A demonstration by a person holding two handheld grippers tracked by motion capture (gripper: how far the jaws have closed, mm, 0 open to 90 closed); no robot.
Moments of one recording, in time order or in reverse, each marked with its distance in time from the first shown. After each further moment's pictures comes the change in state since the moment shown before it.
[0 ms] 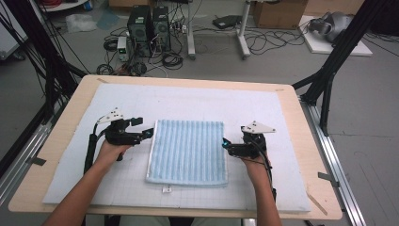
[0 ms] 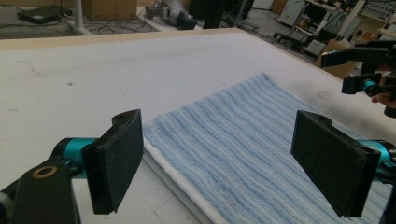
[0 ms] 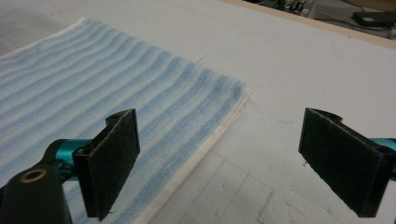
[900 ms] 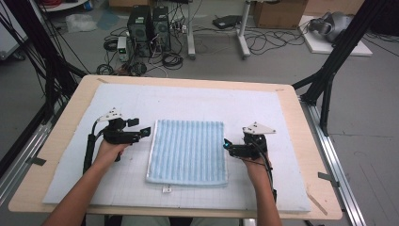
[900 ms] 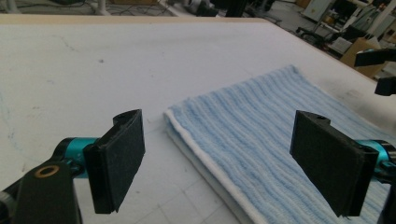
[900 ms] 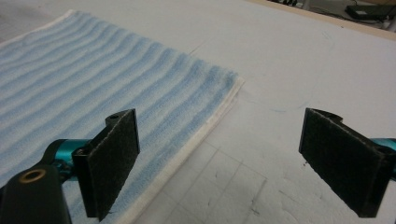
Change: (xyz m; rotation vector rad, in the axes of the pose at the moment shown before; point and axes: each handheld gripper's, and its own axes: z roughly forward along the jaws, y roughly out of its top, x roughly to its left) left arm 0.013 -0.006 -0.001 0.040 0.084 -0.069; right arm -0.002 -0.005 0.000 0.018 -0.022 0.016
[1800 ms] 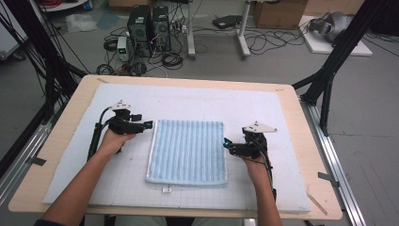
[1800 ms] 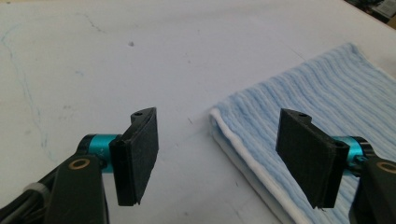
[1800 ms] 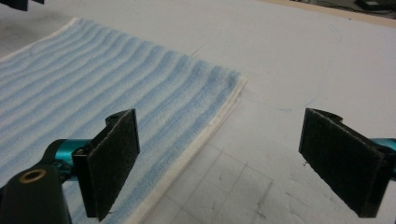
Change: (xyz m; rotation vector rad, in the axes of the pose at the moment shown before) left arm 0.019 0.021 0.037 0.170 0.089 0.027; right arm -0.004 0.000 0.003 0.000 0.033 0.045
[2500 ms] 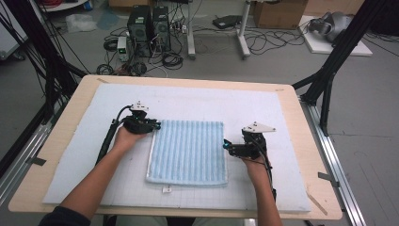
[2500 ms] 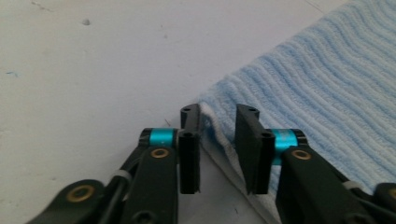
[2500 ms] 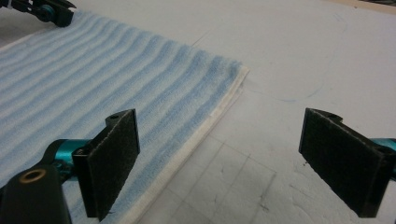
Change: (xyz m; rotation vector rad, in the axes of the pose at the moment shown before) left arm -0.014 -0.001 0.036 0.123 -0.011 0.105; right arm 0.001 -0.001 0.002 0.032 -0.002 0.002
